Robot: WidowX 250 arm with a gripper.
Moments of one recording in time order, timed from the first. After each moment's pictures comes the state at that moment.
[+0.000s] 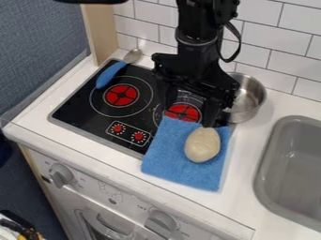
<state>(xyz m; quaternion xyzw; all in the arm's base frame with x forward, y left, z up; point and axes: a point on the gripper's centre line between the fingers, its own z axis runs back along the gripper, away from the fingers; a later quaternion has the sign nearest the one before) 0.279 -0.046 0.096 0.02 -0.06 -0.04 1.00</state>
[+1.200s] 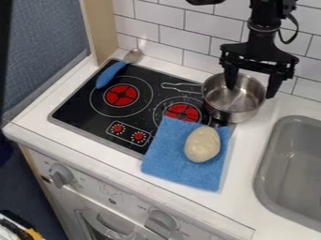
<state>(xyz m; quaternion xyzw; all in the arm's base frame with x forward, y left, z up) 0.407 -0.093 0.052 -0.01 -0.07 0.04 1.00</state>
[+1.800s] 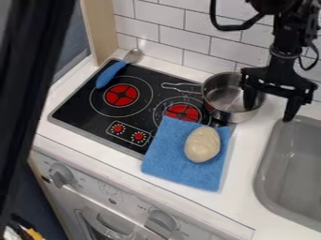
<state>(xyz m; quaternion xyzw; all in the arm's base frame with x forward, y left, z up) 0.407 -0.122 0.019 -0.01 -0.04 0.02 1.00</state>
